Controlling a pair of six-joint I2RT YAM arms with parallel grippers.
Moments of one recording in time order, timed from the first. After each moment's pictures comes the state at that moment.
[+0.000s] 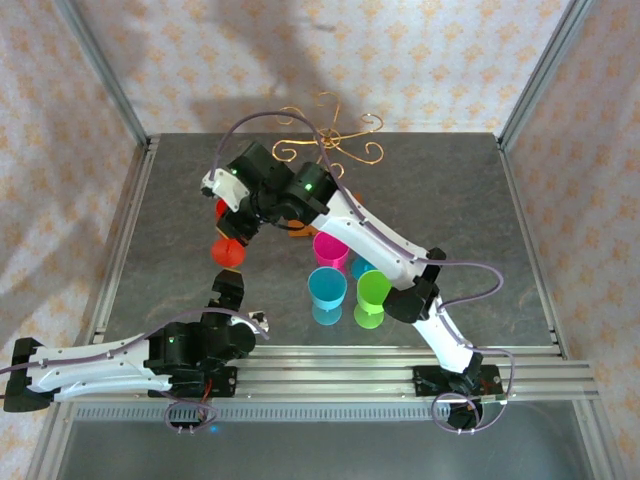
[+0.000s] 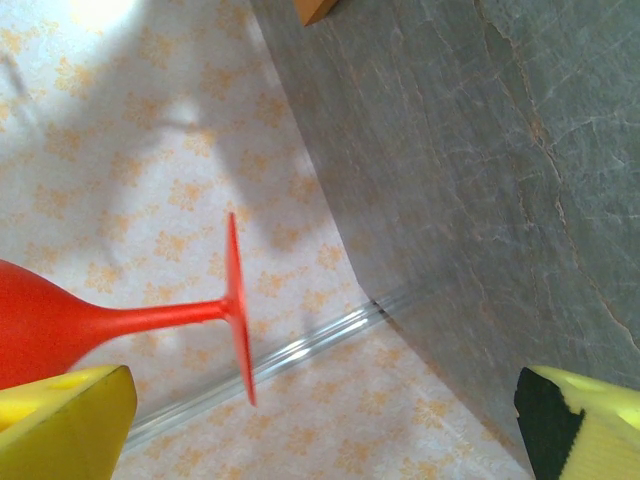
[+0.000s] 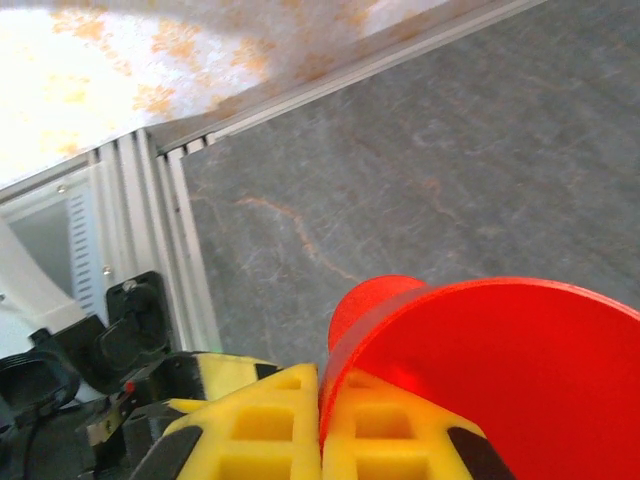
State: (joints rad) left arm -1.30 0.51 0.36 -0.79 -1.19 1.02; right arm 1.05 2.21 2.66 -1.20 -0.26 0.00
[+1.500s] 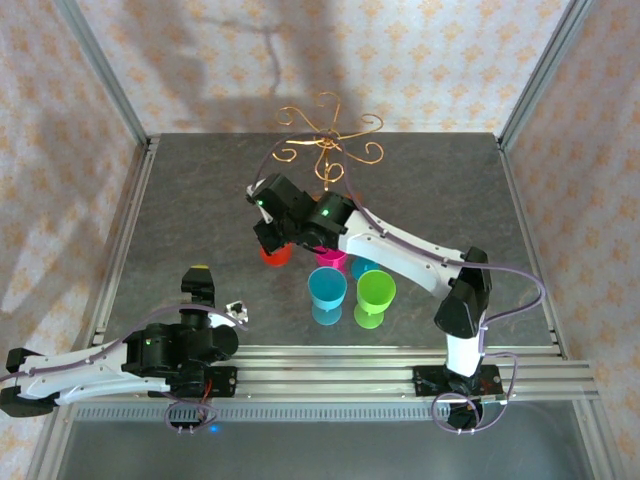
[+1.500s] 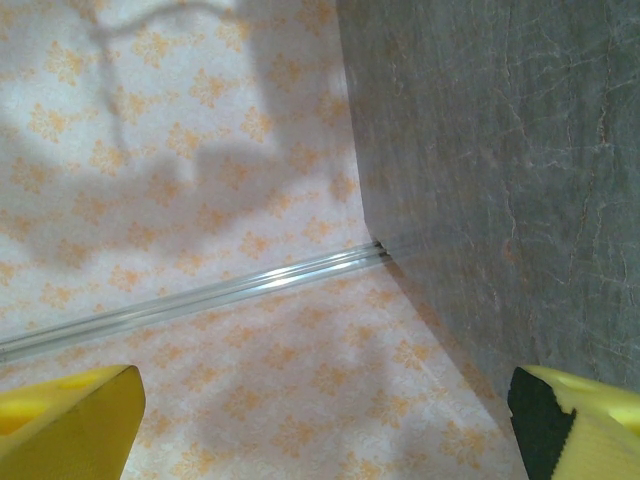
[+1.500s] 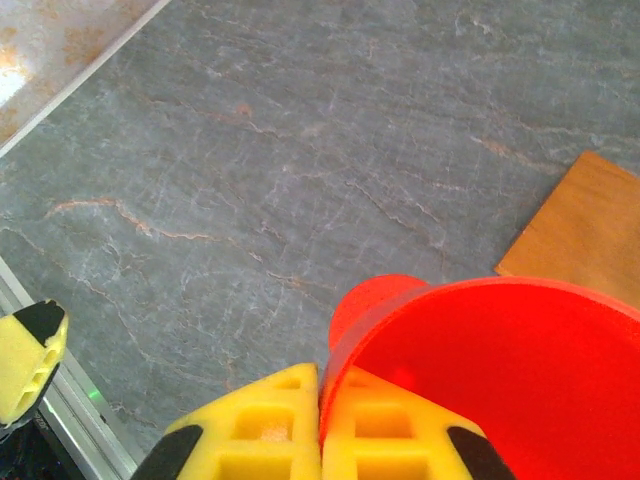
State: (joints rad) left arm -1.30 0.34 0.39 -1.03 -1.34 0.80; right arm 1.04 1.86 1.89 -0.86 0.08 0.30
